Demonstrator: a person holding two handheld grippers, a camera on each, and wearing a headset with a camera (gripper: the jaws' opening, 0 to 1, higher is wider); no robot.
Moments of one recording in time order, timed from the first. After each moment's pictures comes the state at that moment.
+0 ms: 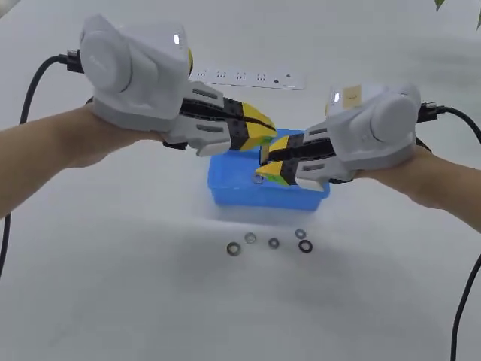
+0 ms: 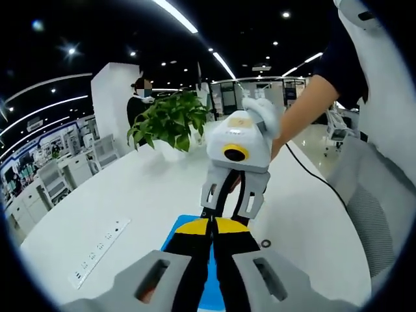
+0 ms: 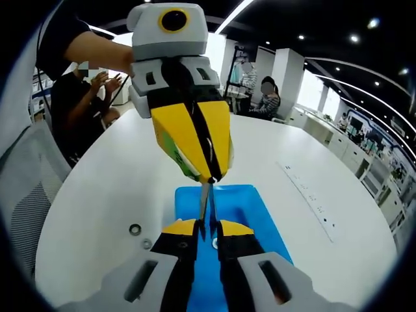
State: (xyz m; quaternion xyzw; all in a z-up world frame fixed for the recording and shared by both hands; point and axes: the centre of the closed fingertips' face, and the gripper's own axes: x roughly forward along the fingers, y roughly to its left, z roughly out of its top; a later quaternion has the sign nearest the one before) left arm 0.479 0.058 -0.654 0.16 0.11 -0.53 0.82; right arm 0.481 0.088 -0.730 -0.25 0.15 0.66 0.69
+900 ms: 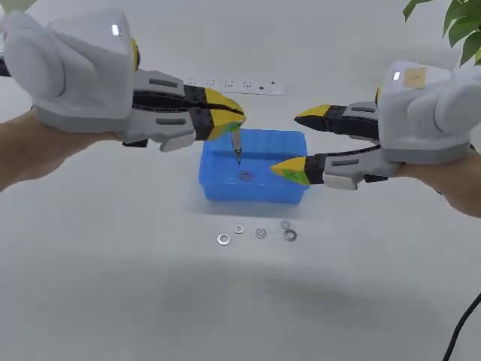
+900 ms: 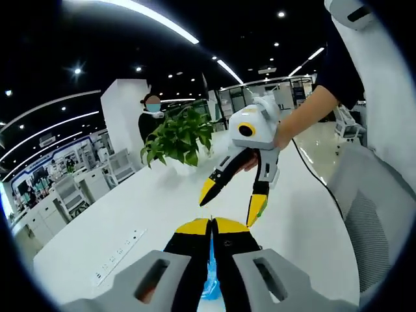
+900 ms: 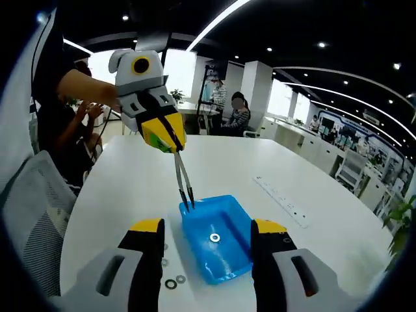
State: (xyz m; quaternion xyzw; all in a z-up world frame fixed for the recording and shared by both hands) left arm 0.427 0.078 -0.613 0.18 0.06 -0.49 0.85; right arm 0.452 0.031 -0.664 -0.19 0.12 0.60 0.77
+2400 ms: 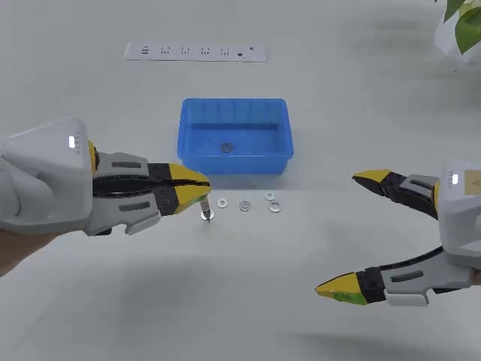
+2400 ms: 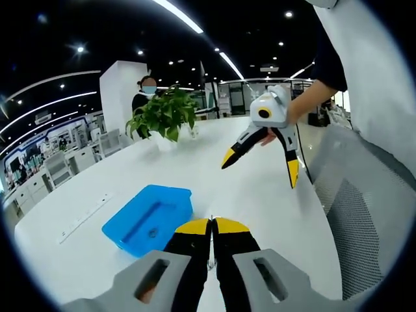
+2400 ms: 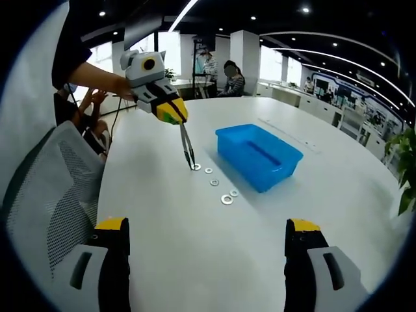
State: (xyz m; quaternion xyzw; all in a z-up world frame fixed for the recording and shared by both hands) left arm 0.375 0.069 -0.694 0.15 0.12 -0.51 0.84; right arm 0.368 -0.056 -0.746 -0.18 0.24 0.57 0.77
